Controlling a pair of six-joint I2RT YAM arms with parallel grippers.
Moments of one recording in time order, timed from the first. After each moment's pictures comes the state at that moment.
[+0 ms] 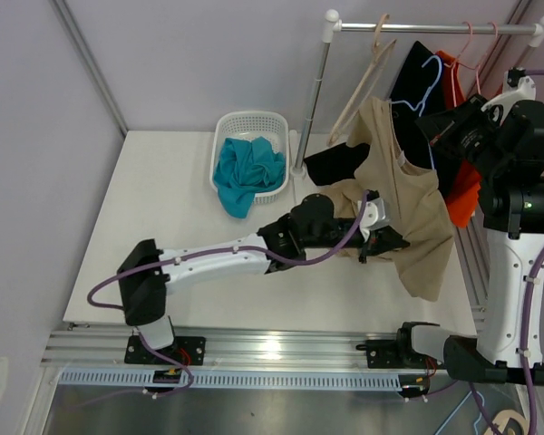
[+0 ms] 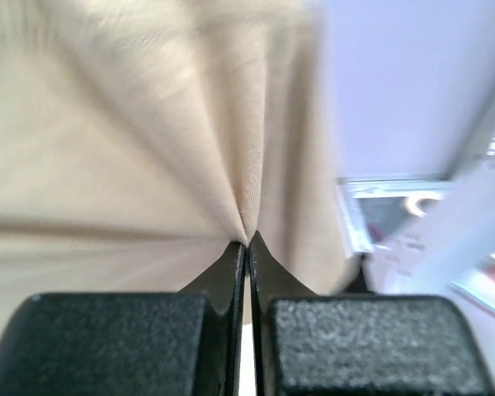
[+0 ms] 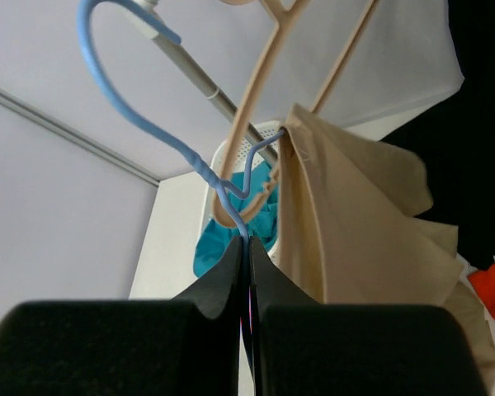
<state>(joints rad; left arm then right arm) -1.18 1.74 1.45 0.38 0.41 -0.01 -0.03 1.21 1.87 -0.79 -0.28 0.59</state>
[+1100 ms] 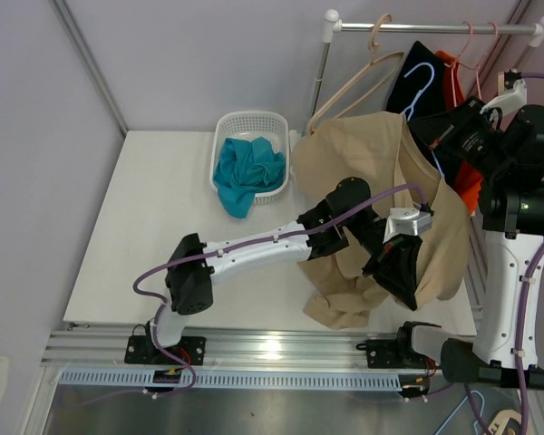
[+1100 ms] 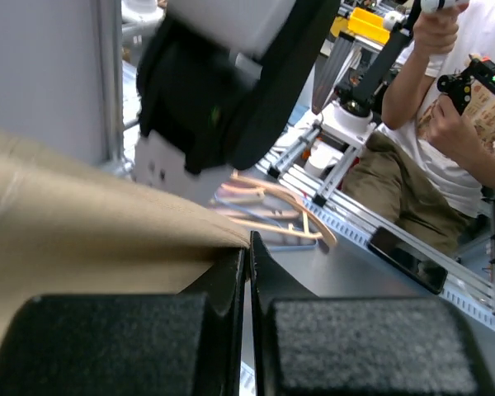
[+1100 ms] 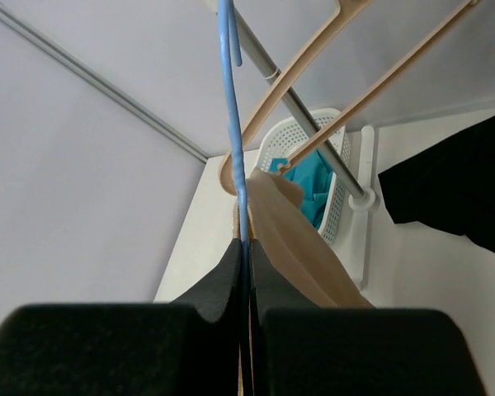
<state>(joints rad) -1.21 2.07 2.01 0.45 1.37 -0.58 -0.09 1.18 1.76 -0.67 -0.52 0.63</state>
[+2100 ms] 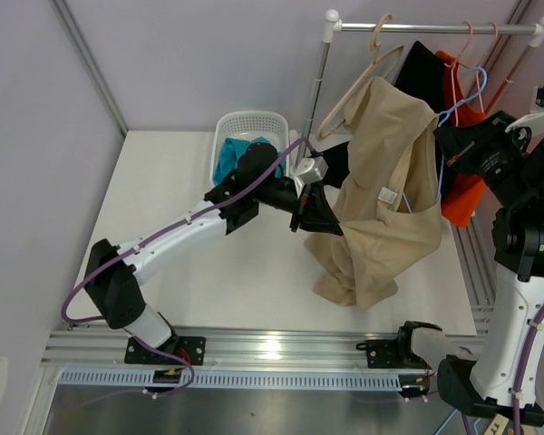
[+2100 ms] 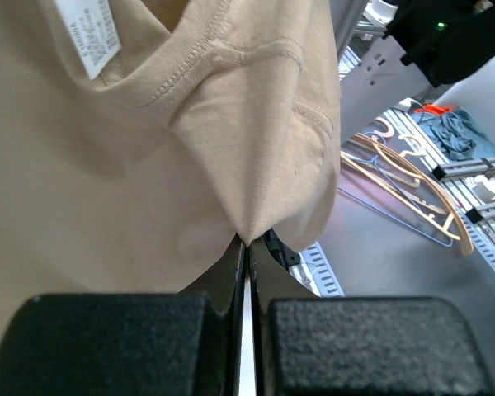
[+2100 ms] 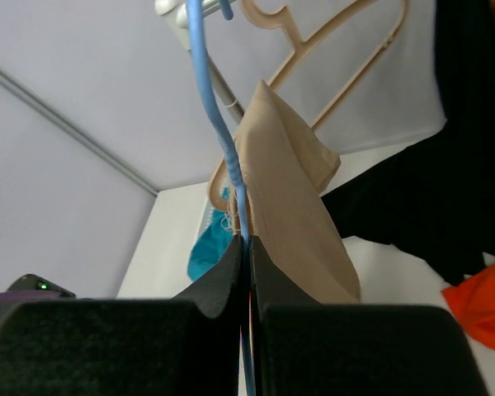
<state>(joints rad) -0.83 1.57 1.39 0.09 1.12 -0.14 -0.13 1.07 1.84 -0.79 -0.38 0.53</state>
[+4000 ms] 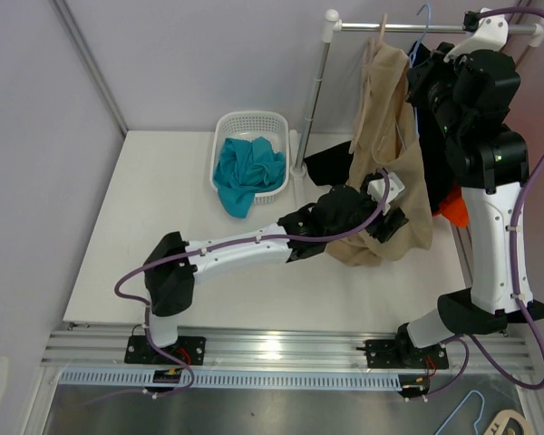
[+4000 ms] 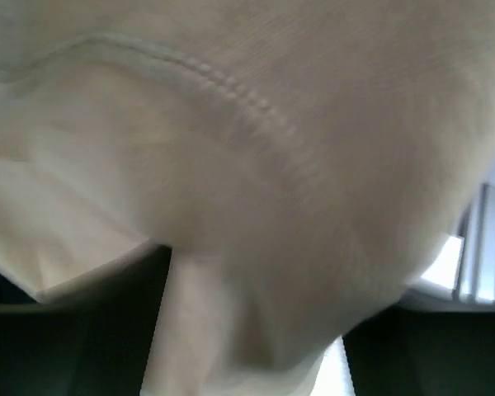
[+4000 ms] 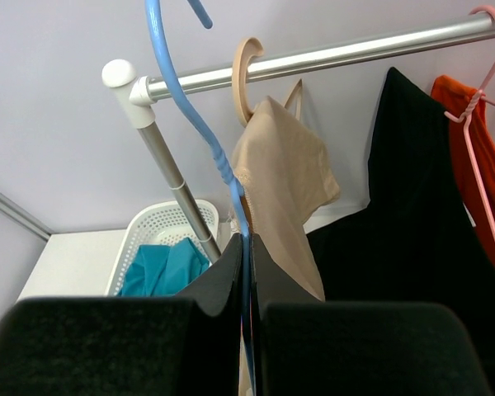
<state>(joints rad) -1.16 1.88 1.63 0.17 -0.04 0.01 0.27 1.51 2.24 -0.75 0.19 0.26</state>
